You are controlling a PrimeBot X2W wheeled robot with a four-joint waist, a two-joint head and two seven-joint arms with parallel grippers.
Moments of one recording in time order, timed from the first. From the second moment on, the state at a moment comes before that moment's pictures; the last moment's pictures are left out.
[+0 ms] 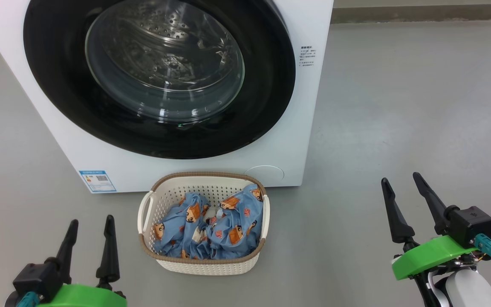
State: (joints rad) left arm -0.13 0.11 -0.02 0.35 -0.33 -0.13 -0.25; right arm -0.16 -0.14 0.09 0.30 0.25 0.12 -0.25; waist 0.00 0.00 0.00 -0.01
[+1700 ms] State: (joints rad) left arm -0.15 0.13 -0.04 0.32 -0.36 -0.13 -0.25; right arm -0.28 -0.17 0.05 0.31 0.28 0.12 -0.25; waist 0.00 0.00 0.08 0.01
